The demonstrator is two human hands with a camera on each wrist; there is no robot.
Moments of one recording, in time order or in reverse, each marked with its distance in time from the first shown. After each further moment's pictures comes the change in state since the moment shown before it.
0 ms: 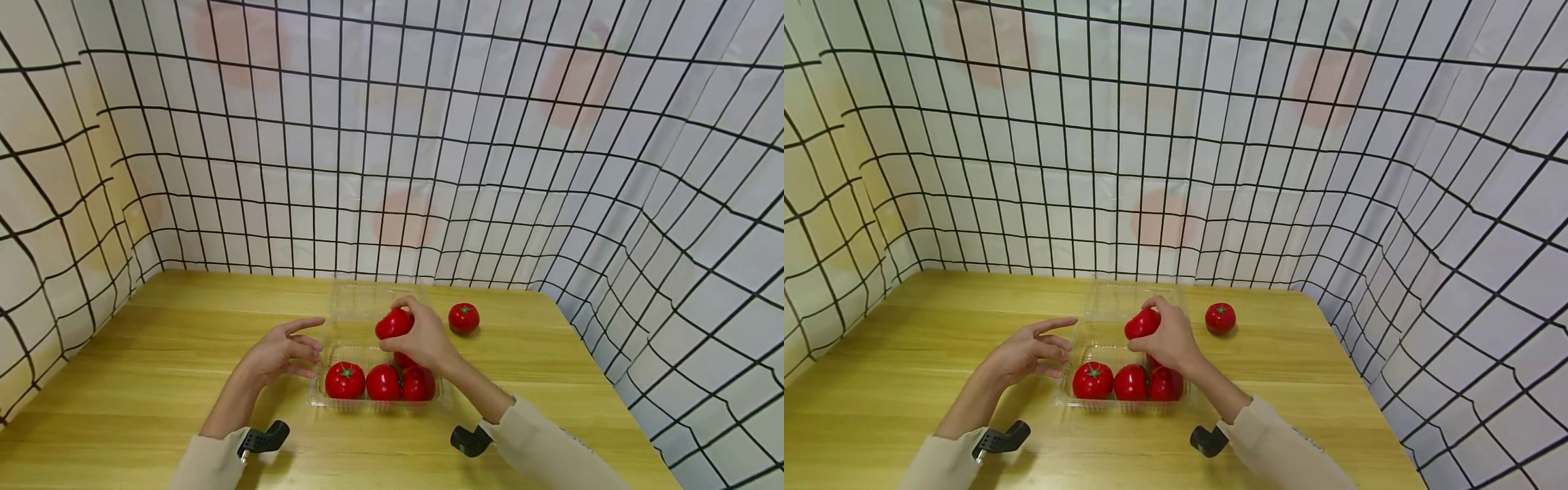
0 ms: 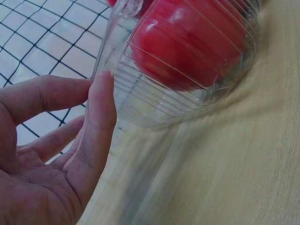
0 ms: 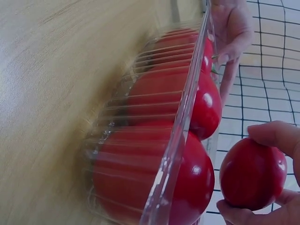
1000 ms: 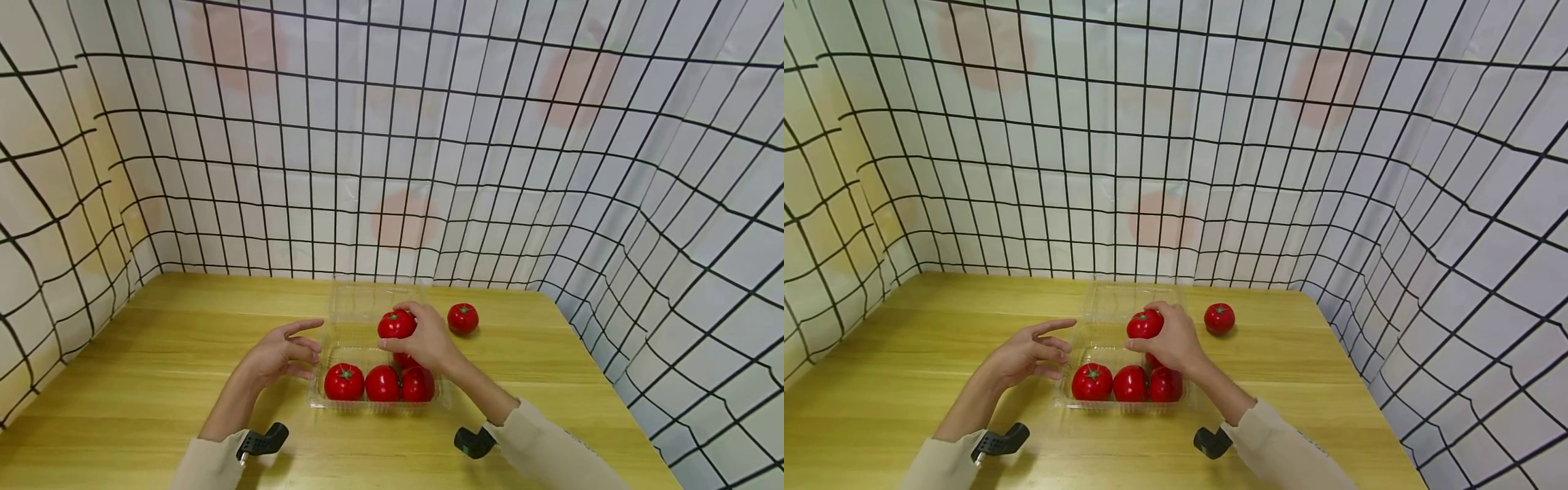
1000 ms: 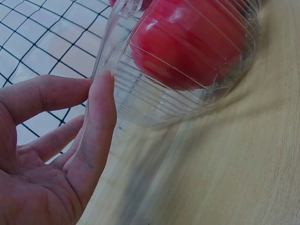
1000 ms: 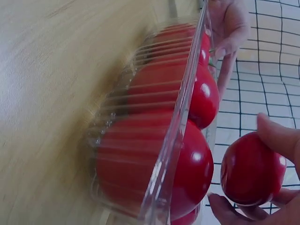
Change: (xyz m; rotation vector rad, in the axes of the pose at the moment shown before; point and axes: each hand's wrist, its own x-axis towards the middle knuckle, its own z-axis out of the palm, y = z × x) left_hand 0.001 -0.001 -0.001 0.001 -0.012 0.000; right_hand -0.004 0.002 -0.007 -0.019 0.000 0.010
